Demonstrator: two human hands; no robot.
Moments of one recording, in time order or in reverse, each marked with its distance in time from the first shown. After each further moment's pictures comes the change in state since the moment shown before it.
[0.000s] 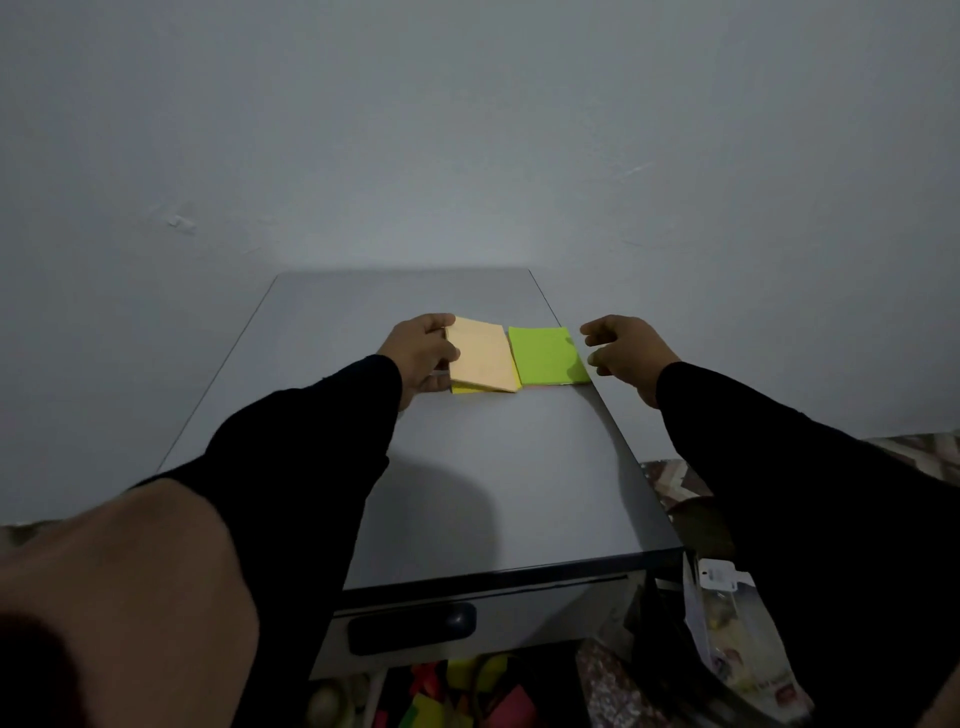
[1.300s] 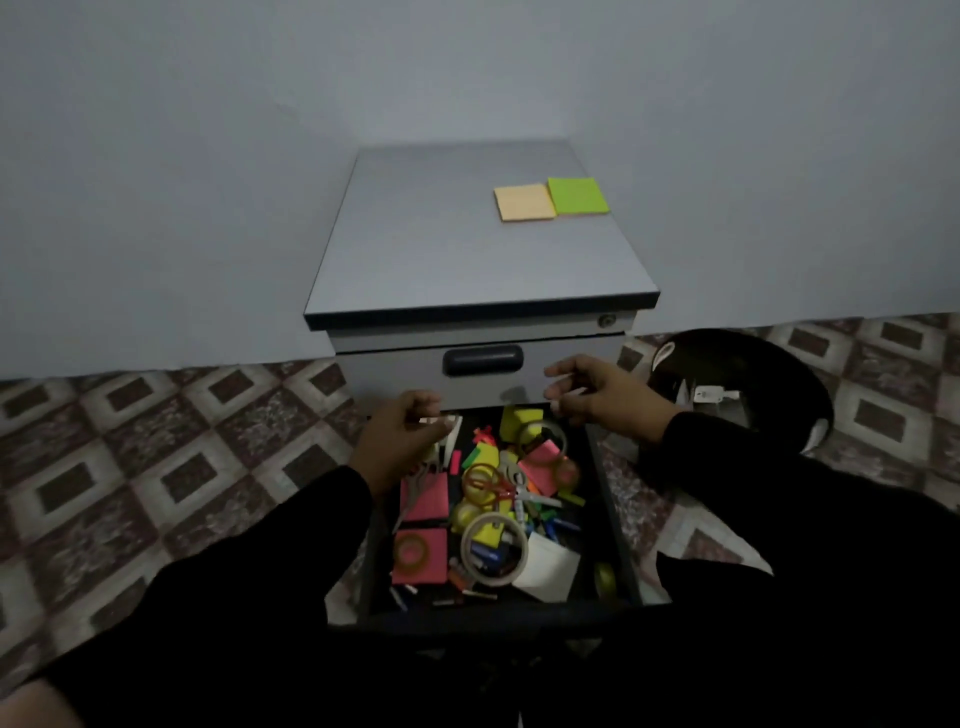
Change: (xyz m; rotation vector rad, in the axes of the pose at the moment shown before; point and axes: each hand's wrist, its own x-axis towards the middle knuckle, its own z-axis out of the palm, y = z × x) left_hand -0.315 -0.158 -0.057 0.300 0.092 0.015; right_hand -0.315 0.044 0.057 0.107 -0.467 0.037
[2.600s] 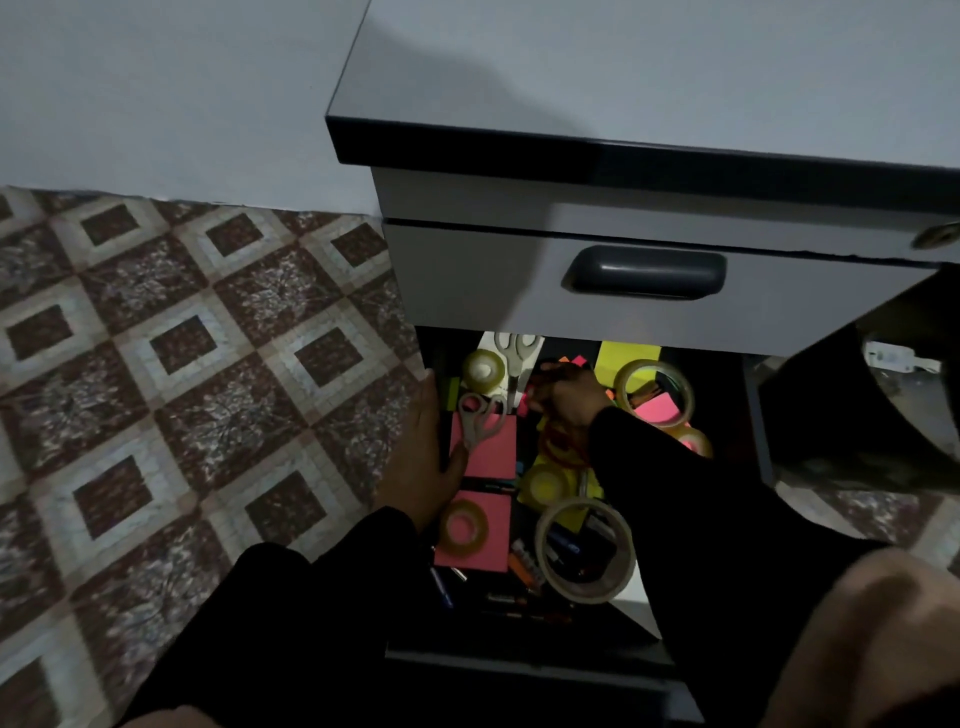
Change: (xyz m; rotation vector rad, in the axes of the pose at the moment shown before) left_hand 0.064 -0.213 0.011 0.326 0.075 0.031; right_hand 0.182 0.133 0.173 0.287 0.132 0.436
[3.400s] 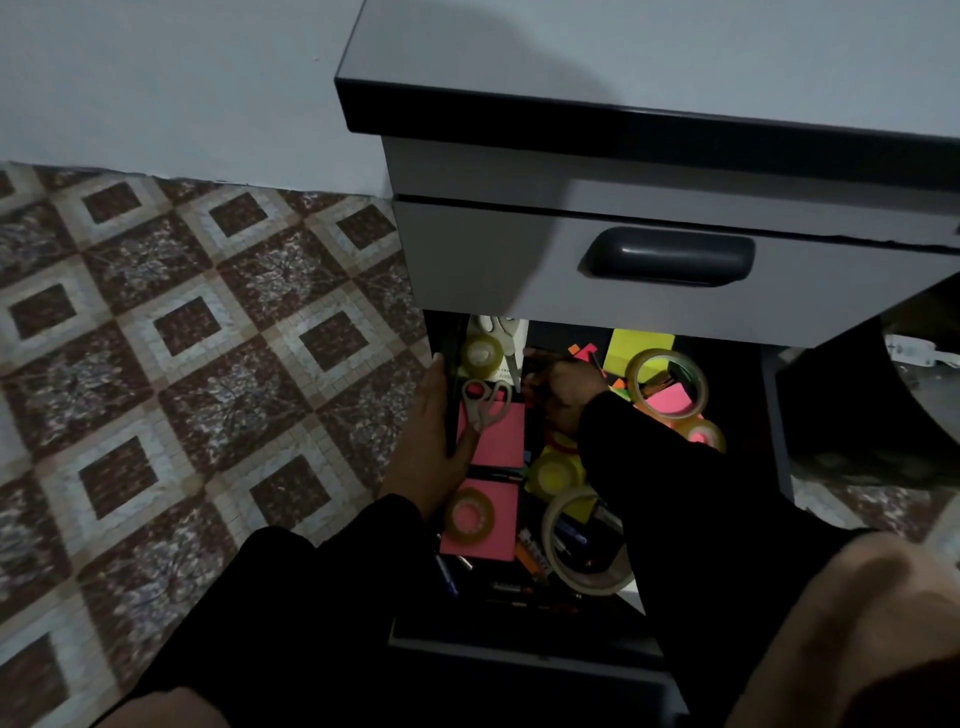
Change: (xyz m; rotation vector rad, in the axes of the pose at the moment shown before) left_hand -0.001 0.002 0.001 -0.037 0.029 0.004; right_hand 0.025 0.014 0.022 0.274 0.011 0.167
